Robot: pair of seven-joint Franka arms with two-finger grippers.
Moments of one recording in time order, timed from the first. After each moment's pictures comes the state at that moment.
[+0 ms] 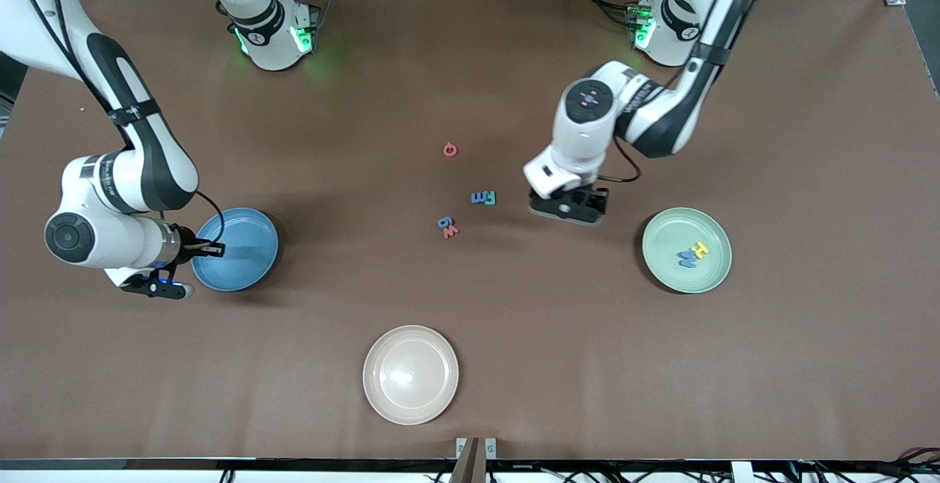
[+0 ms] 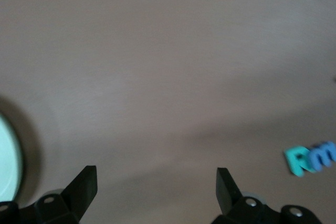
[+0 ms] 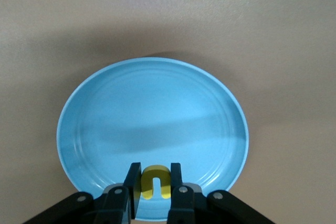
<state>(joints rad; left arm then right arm) -0.57 0.35 -0.08 -2.01 0.19 2.42 -0.39 -0.41 0.55 0.41 -1.80 -0.24 2.06 0.26</state>
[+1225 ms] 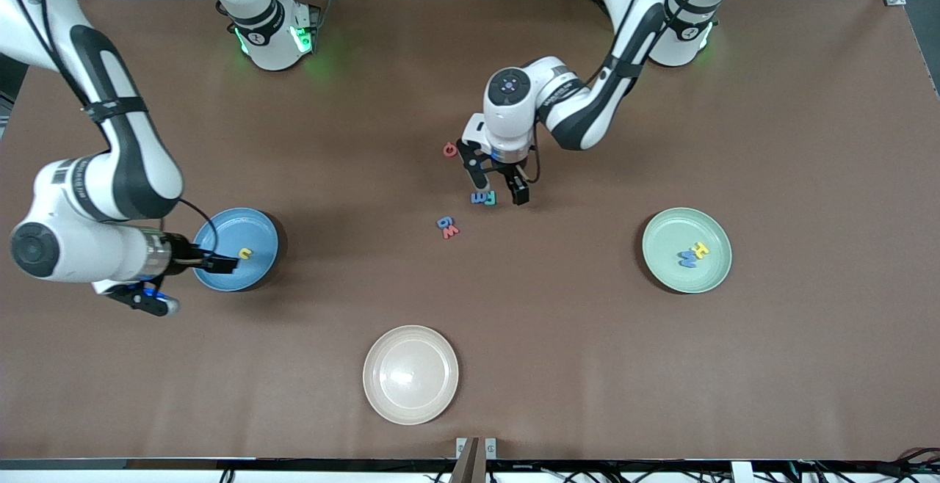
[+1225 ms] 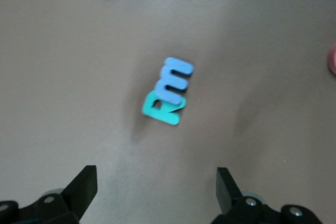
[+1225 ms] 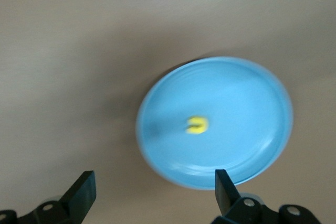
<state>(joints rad) -0.76 0.52 -0.11 -1.97 0.24 2.49 0.19 -0.31 0.55 0.43 -1.62 -0.09 1.91 0.53</state>
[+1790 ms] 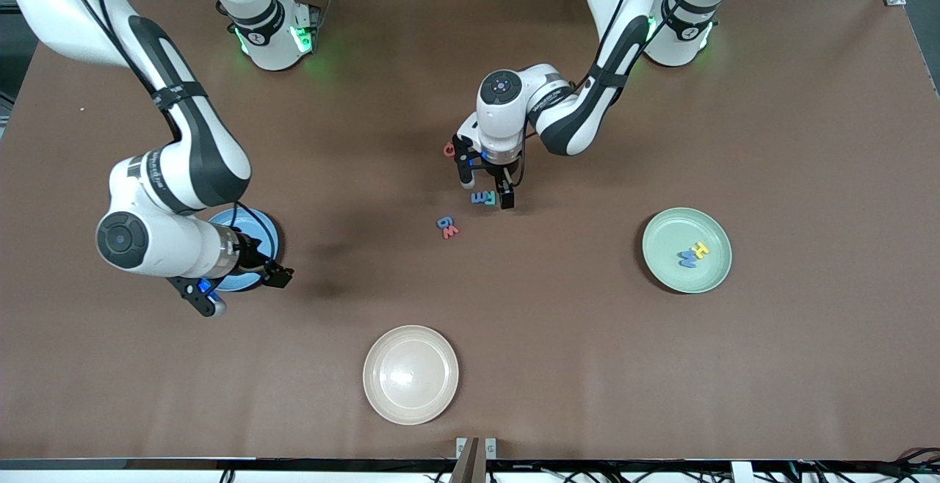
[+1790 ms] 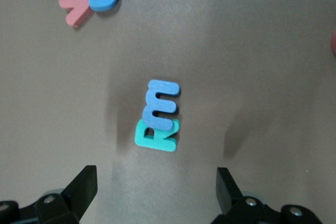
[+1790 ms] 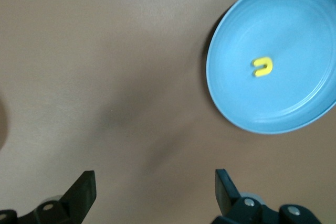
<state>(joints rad) -0.76 0.58 -0.10 -1.94 0.28 2.57 0.32 -0.18 0.56 0.43 -1.60 -0.08 1.97 1.01</state>
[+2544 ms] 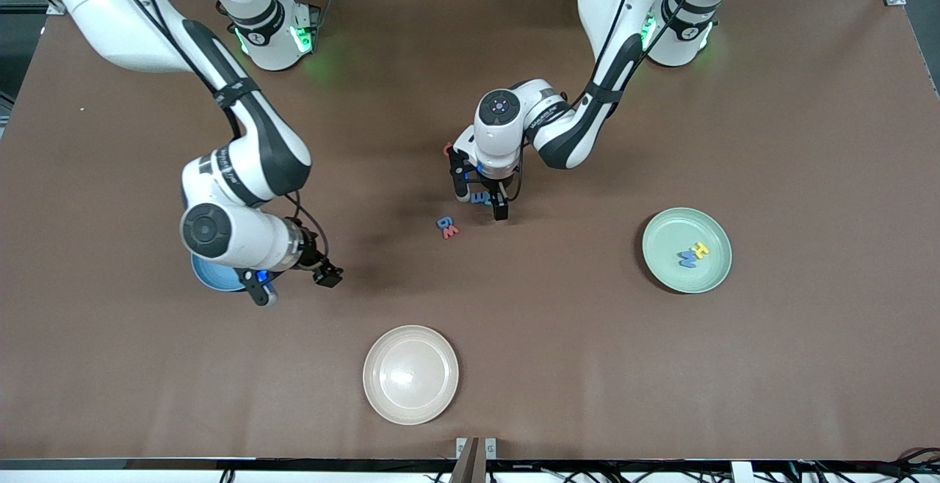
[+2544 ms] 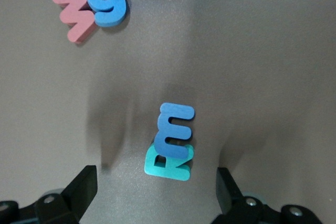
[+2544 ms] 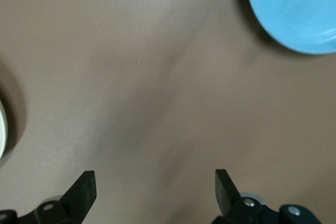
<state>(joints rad) -0.76 0.65 -0.09 -1.86 0.19 2.57 0.41 -0.04 0.61 0.43 -1.60 -0.08 2.04 1.31</state>
